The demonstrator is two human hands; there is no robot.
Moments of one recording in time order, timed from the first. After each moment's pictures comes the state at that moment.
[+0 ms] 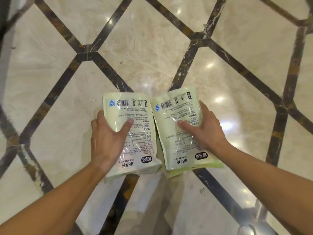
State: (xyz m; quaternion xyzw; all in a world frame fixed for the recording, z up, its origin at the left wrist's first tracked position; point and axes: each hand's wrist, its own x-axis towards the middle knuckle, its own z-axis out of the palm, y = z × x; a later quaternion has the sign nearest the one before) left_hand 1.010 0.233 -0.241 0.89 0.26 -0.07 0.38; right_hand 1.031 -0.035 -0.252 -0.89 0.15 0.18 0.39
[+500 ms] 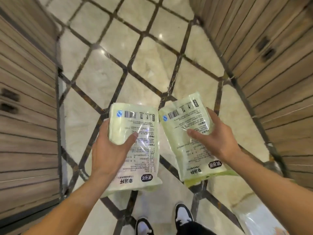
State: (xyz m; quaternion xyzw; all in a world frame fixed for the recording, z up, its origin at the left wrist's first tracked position) left_hand 1.017 0.173 0.197 0.88 0.18 -0.07 0.44; right_hand 1.007 -0.122 0.194 -0.88 0.20 0.14 0.41
